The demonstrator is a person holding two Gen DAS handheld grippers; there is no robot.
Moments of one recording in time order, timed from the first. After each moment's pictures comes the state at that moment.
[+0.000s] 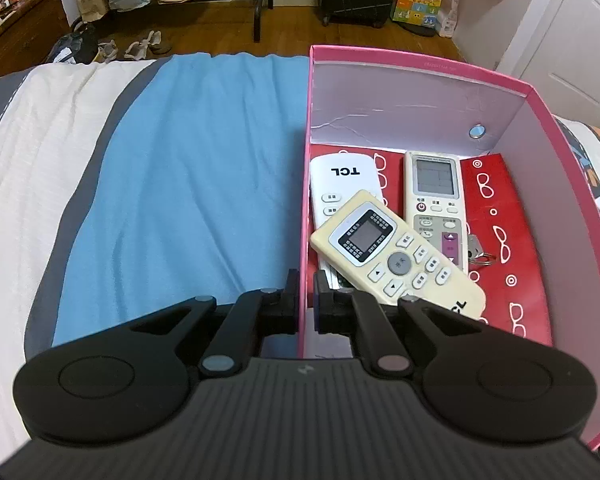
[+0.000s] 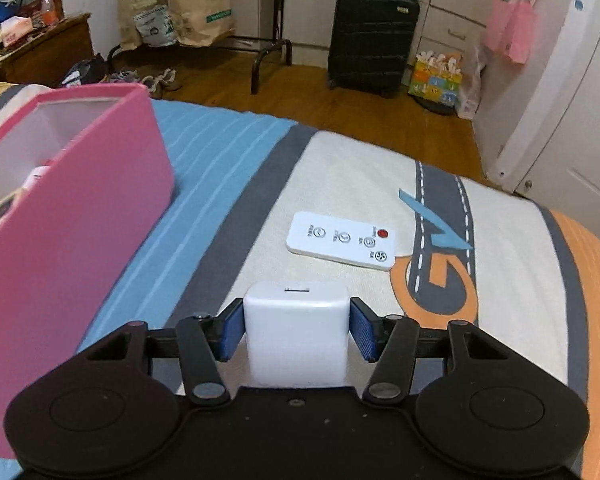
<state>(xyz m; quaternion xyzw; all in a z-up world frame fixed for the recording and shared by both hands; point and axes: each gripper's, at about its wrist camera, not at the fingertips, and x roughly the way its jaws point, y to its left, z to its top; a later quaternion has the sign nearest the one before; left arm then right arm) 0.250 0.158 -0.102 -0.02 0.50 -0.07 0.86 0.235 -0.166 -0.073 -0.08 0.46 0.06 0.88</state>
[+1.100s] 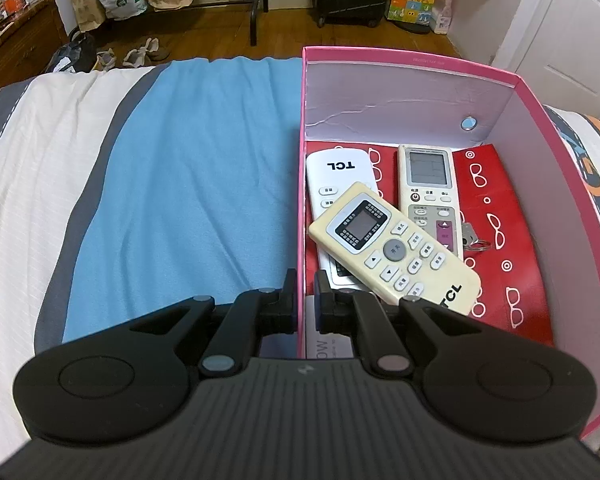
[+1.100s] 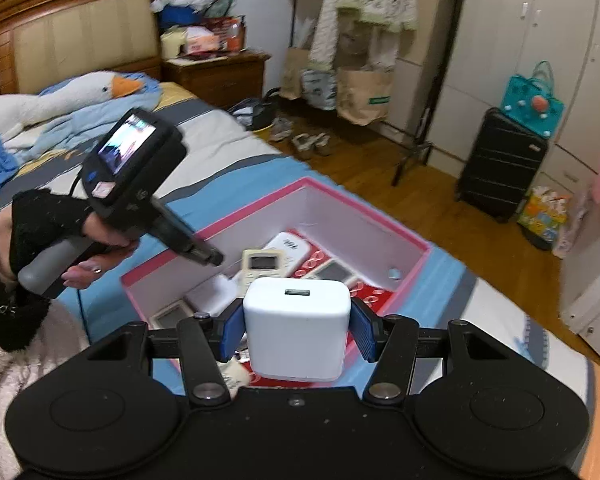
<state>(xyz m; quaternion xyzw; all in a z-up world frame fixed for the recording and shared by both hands) 0.240 0.155 -0.096 0.00 0.50 -0.07 0.86 0.132 -0.006 0.043 -0.17 0.37 0.26 0.88</state>
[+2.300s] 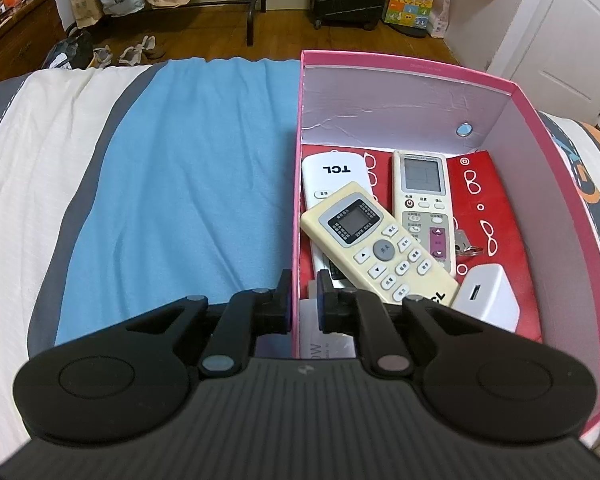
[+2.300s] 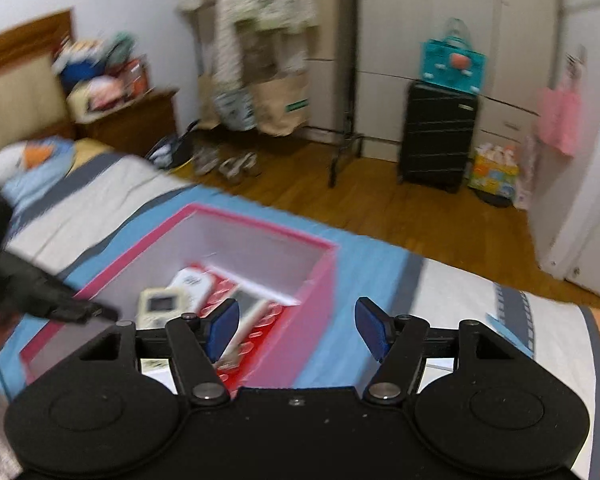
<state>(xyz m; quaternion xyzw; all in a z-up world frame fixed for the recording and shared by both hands) 0.242 0.157 -0.095 -0.02 0.50 -0.08 0.86 0.205 -0.105 0.026 -0.03 0.35 0.14 0.93</state>
